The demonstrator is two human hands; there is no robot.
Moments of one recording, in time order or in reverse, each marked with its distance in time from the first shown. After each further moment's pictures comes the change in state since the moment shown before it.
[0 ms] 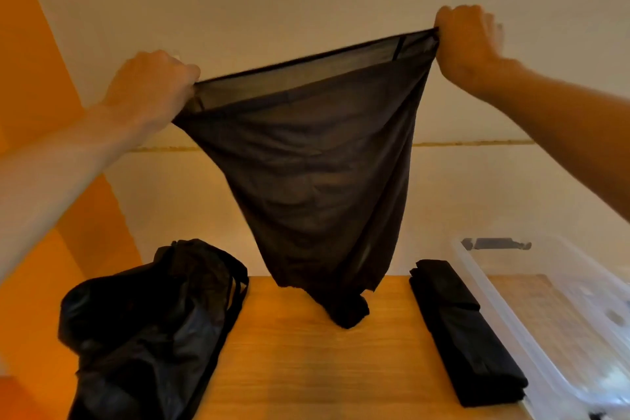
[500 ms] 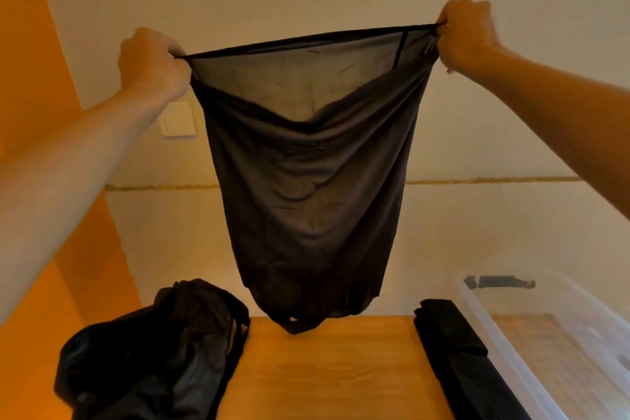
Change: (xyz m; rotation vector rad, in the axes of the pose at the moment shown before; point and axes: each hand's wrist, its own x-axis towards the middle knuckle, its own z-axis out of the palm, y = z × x) left_hand 0.071 -0.021 -0.038 -0.547 0.192 -0.712; right_hand 0.070 -0.004 -0.052 0.257 0.001 0.163
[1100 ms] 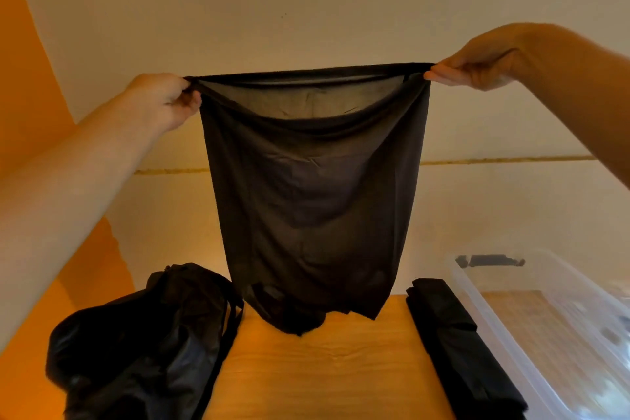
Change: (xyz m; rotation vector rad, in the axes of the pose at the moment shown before) left_hand -0.012 -0.024 0.054 -1.102 -0.219 -0.789; right_hand -0.026 0.050 0.000 1.109 -0.677 0.822
